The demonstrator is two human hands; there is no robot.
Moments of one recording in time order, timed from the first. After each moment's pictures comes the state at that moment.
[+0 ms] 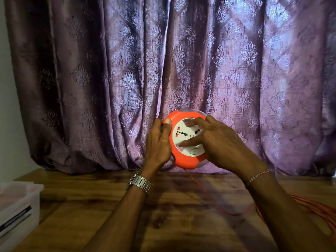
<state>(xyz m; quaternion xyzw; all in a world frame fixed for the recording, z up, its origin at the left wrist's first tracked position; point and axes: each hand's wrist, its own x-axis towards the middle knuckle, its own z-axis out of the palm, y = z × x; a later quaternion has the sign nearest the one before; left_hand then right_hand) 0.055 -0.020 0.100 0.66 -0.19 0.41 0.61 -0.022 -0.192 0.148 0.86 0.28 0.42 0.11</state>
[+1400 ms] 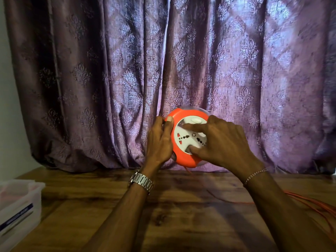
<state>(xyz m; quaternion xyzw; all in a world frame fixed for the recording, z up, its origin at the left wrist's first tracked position) 0.055 -0.021 0.100 0.67 -0.19 0.42 0.59 -0.018 -0.191 0.140 0.87 0.17 0.47 0.04</state>
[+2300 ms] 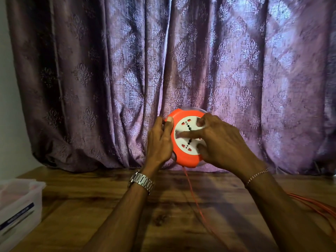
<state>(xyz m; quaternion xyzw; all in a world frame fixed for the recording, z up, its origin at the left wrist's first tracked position) 0.055 -0.020 0.100 0.67 -0.19 0.42 0.59 -0.022 -0.190 0.143 0.87 0.22 0.43 0.06</state>
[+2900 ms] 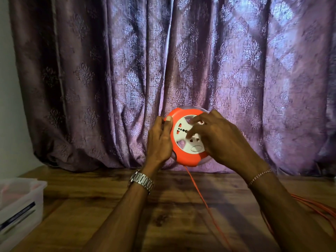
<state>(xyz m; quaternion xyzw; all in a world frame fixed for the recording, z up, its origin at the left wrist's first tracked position) 0.058 -0.018 0.101 0.65 -0.19 0.42 0.61 -0.018 -0.190 0.147 0.84 0.29 0.47 0.00</state>
